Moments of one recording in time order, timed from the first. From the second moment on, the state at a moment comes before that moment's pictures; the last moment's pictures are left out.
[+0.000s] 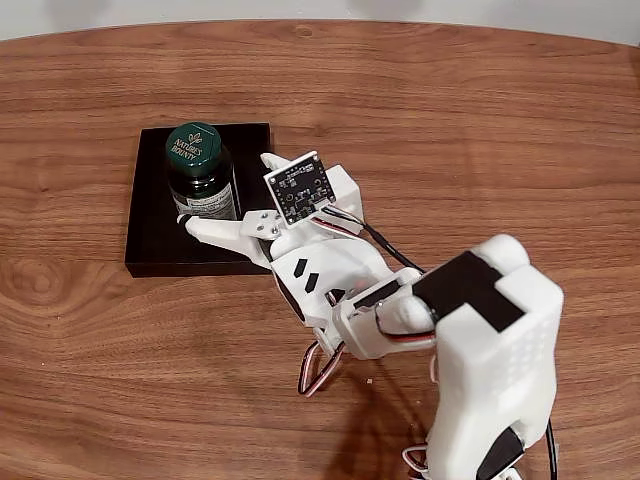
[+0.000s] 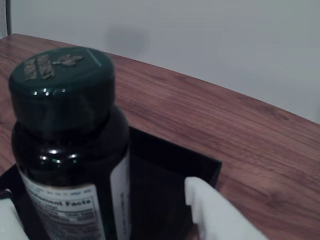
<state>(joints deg) -29.8 71.7 140.5 -64.8 184.0</state>
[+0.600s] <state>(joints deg) -19.4 84.4 149.0 -57.4 181.8</state>
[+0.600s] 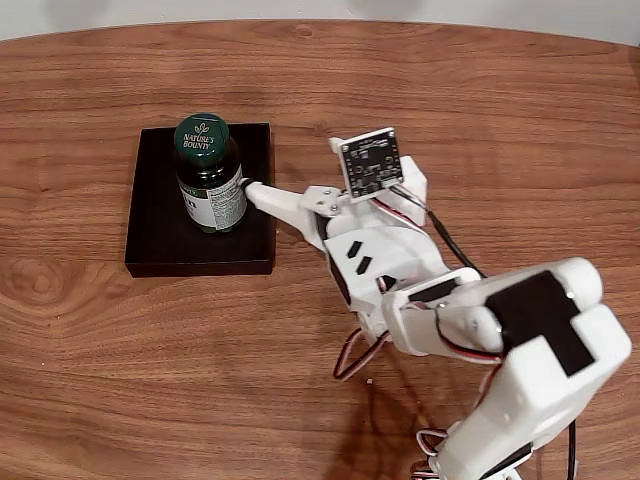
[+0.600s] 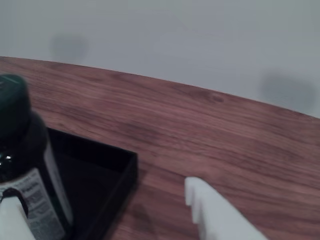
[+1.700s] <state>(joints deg) -9.0 112.0 171.5 -45.7 177.8</state>
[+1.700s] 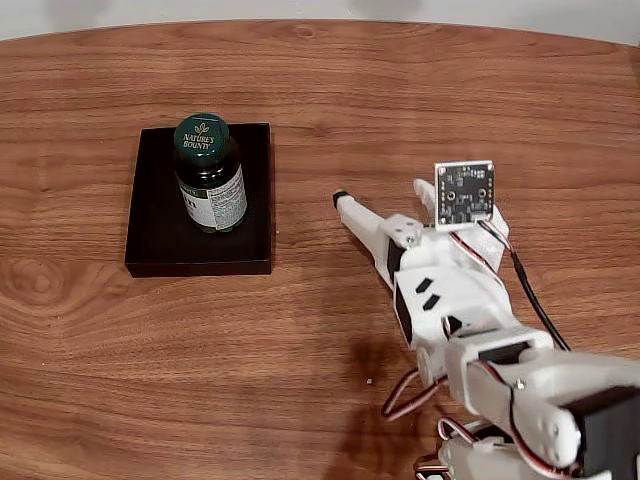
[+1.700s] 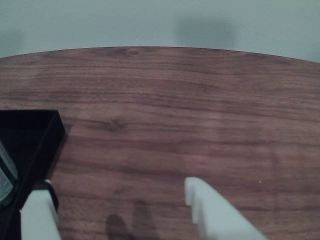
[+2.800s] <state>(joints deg) 0.6 140.5 173.0 10.6 171.6</state>
